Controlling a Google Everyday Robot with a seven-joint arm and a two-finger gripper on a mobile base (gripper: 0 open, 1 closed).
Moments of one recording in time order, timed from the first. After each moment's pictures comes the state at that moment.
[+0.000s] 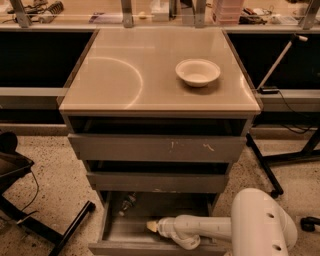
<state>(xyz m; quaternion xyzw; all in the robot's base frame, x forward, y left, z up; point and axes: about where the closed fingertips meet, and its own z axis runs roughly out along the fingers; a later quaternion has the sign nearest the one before) 0.544 0.013 0.127 -0.08 0.93 0.24 0.25</state>
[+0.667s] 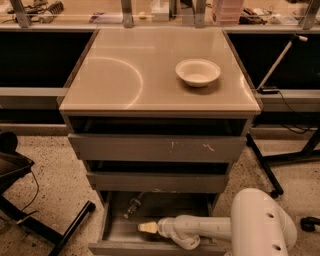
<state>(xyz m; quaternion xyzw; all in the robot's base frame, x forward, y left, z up) 0.544 0.014 0.127 -0.08 0.93 0.24 0.25</state>
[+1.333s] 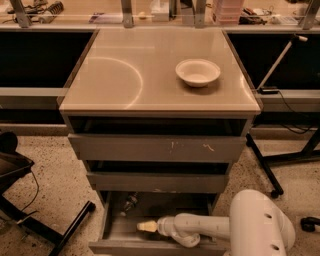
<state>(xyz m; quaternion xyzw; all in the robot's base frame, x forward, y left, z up) 0.546 0.022 0.123 -0.09 0.93 0.26 0.25</state>
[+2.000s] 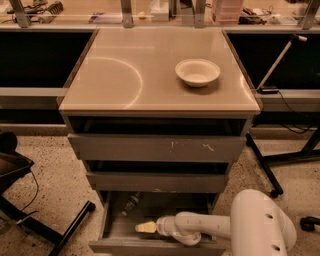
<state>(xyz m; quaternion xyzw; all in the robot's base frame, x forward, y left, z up) 0.547 0.034 0.134 -0.12 0.92 0.29 0.24</state>
